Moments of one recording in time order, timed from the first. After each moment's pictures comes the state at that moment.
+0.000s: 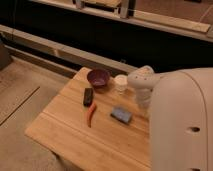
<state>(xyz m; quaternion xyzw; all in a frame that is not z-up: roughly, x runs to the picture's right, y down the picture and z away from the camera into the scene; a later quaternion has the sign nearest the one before) 0.243 0.138 0.818 -0.05 0.44 0.81 0.38</state>
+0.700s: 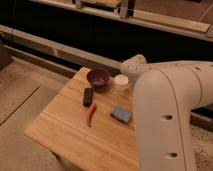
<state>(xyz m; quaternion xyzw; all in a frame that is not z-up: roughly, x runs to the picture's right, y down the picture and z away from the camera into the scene) 0.198 0.065 0.841 -0.04 0.39 0.81 0.43</state>
